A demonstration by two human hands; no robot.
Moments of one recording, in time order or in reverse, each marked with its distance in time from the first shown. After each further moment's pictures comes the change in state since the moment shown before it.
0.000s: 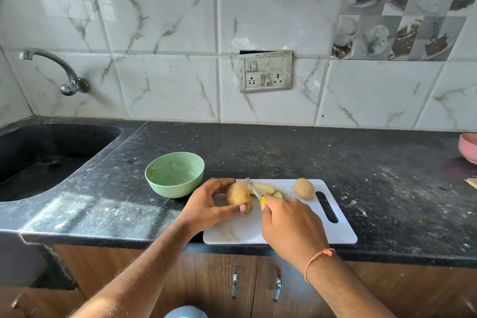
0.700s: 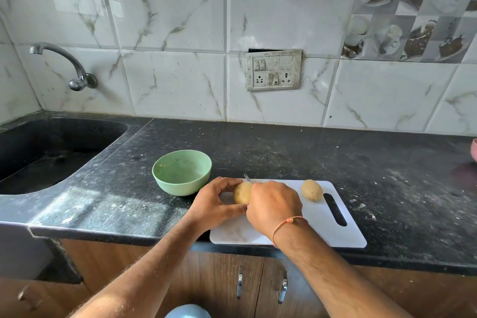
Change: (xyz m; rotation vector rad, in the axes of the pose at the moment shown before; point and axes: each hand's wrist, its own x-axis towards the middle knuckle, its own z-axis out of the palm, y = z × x) left_hand 0.001 -0.002 -0.001 0.006 0.000 0.033; right_hand 0.044 -0.043 0.008 -0.224 -0.120 -0.075
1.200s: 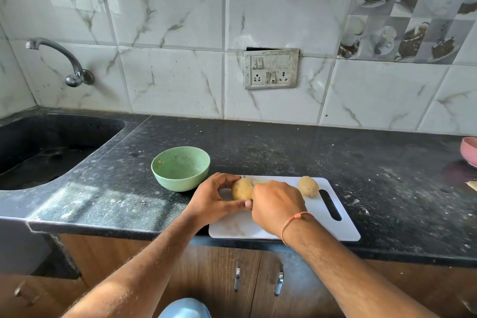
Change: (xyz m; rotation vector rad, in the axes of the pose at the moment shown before) left_hand 0.000 0.000 0.000 0.020 -0.002 0.003; right_hand -0.006 0.012 -0.002 -0.062 -0.063 -0.055
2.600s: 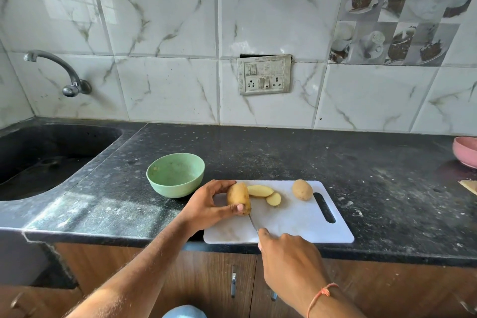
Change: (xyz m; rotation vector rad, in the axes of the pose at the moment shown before) left_hand -0.003 0.004 -0.004 -0.017 -0.072 -0.045; right_hand -0.080 0.018 0.044 0.109 -0.037 -0.052
